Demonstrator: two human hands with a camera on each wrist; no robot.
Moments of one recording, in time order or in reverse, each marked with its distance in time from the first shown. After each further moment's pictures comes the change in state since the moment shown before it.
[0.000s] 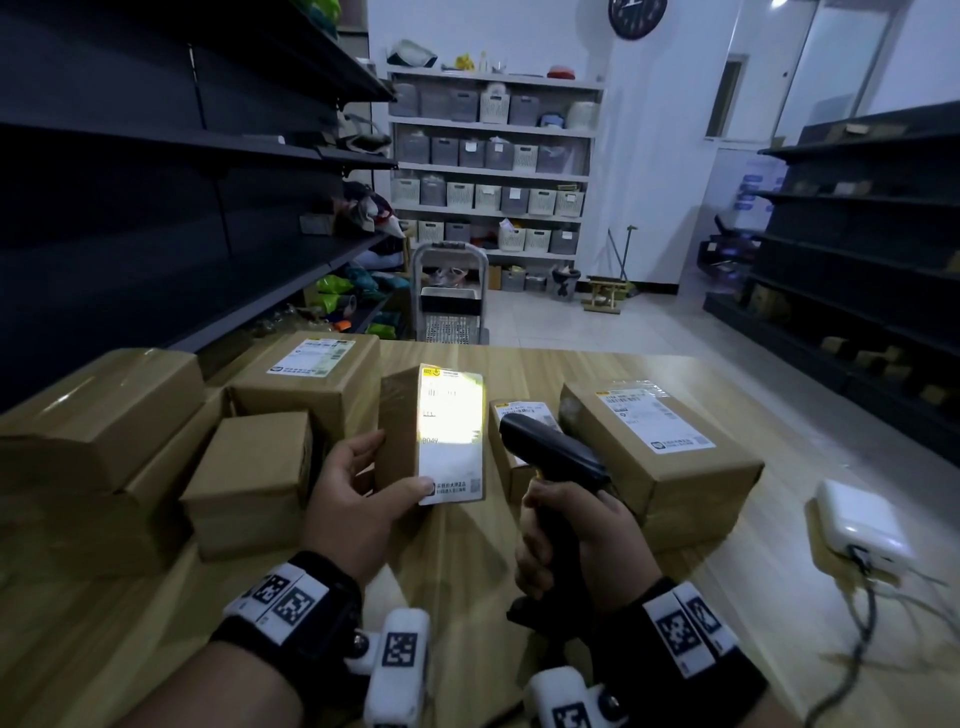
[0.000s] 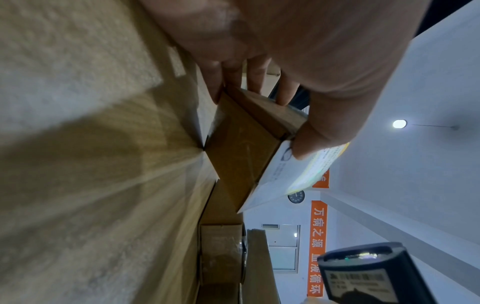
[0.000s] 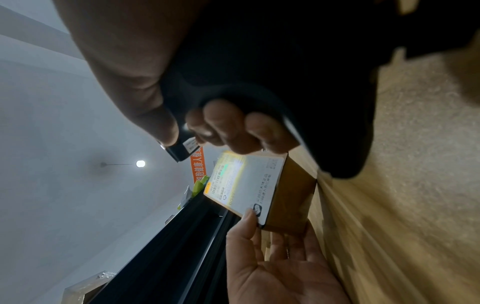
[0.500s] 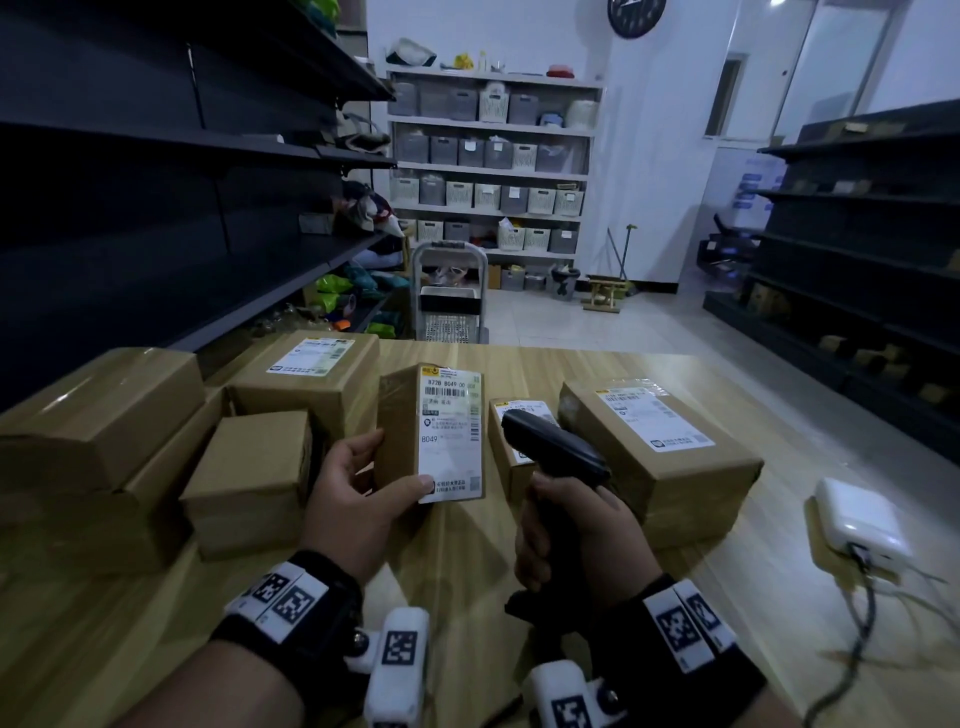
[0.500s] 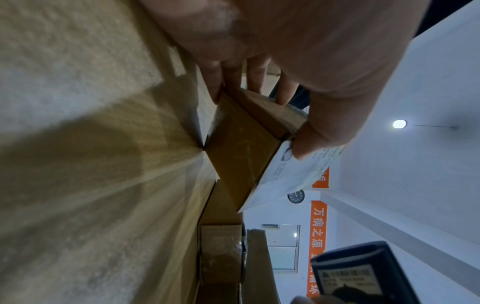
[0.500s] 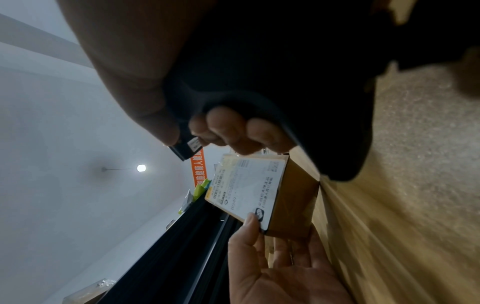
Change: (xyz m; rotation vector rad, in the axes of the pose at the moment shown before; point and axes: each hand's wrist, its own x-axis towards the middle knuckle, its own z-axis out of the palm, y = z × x) left_hand 0.002 -0.004 0.001 -0.022 0.020 -0.019; right_hand 0.000 -0.003 0.003 -0.024 0.026 -0.020
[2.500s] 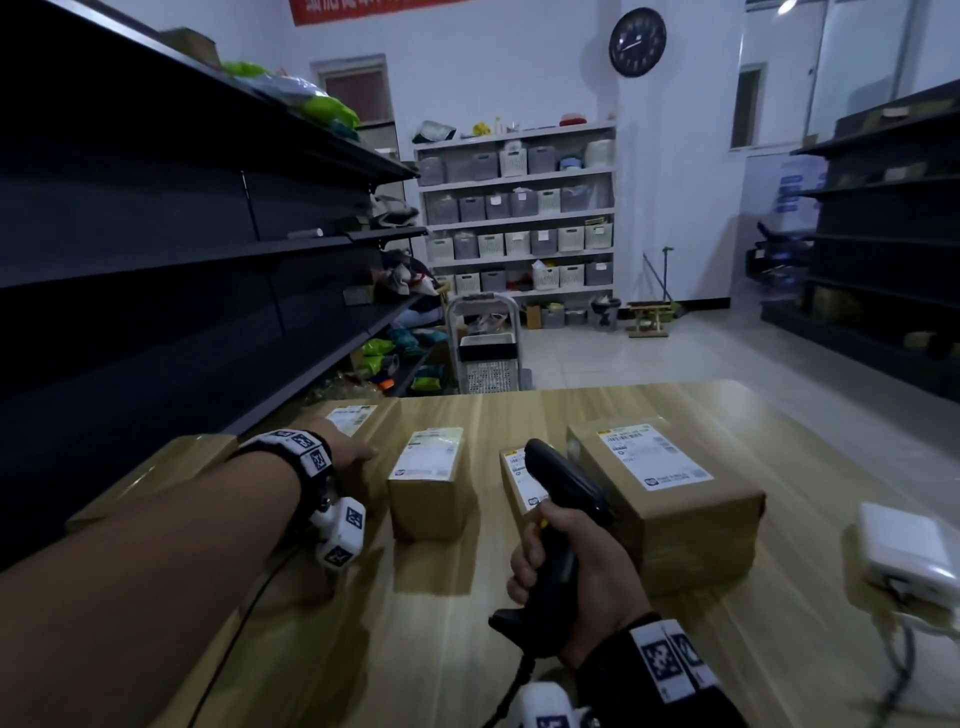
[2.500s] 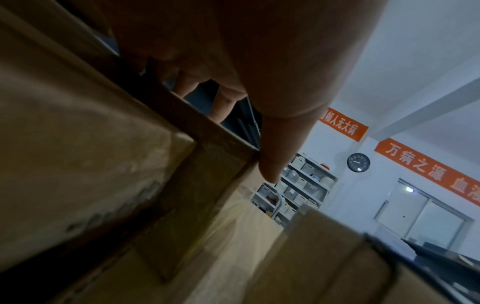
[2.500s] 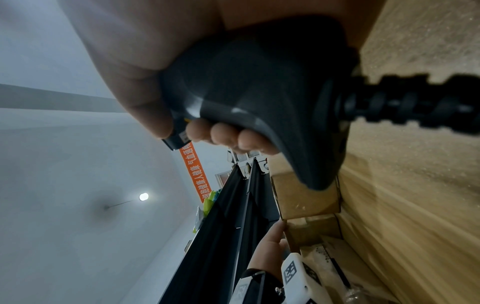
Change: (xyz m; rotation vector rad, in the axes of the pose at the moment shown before) left_hand 0.152 0.105 -0.014 1.411 0.047 -0.276; right_hand 0.016 0.000 -0.013 0.346 -0.145 0.069
